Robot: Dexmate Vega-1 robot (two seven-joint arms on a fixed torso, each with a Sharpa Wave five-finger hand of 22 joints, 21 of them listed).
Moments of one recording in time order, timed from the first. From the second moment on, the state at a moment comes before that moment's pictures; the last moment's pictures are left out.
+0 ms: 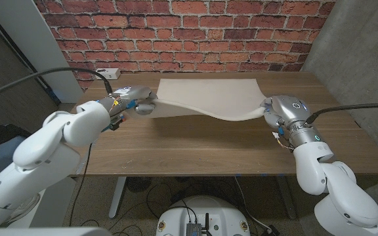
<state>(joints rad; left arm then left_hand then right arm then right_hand) 1.41 0.93 -0.09 -2.52 0.59 0.40 -0.40 1.00 0.17 0.74 0.03 0.22 0.88 0.02 0.35 0.32 0.95 -0.05 0.40 0.43 0.86 -0.11 0.19 0.17 0.46 -0.01 0.71 0.20 -1.51 -0.98 -0.36 -2.61 -0.89 -0.94 -0.13 1.15 0.17 0.37 -0.06 0.23 0.92 -0.08 0.46 0.33 0.78 -0.10 0.55 0.38 0.64 -0.06 0.37 0.52 0.45 -0.05 0.43 0.20</state>
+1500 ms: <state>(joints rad) 1.44 0.95 -0.22 -2.52 0.33 0.27 -0.45 1.01 0.16 0.76 0.02 0.21 0.89 0.04 0.34 0.31 0.96 -0.04 0.40 0.43 0.89 -0.12 0.19 0.17 0.47 -0.01 0.76 0.20 -1.67 -0.93 -0.27 -2.73 -1.04 -1.01 -0.01 1.15 0.17 0.36 -0.07 0.22 0.93 -0.09 0.46 0.32 0.78 -0.10 0.55 0.38 0.64 -0.06 0.35 0.53 0.45 -0.05 0.44 0.19</state>
